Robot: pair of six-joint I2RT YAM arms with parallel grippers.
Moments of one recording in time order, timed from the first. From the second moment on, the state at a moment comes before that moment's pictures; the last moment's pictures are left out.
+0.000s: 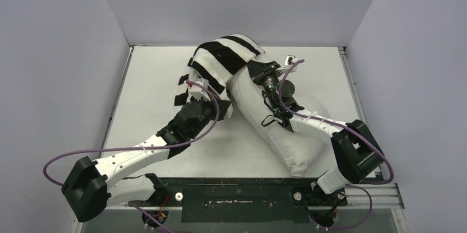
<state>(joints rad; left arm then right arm) -0.81 1.15 0.66 0.32 -0.28 -0.62 0.59 1.51 0.83 0.90 0.22 0.89</state>
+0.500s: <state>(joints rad) -1.10 1.09 0.64 0.33 -0.37 -0.78 0.59 1.61 0.85 0.96 0.30 0.90</state>
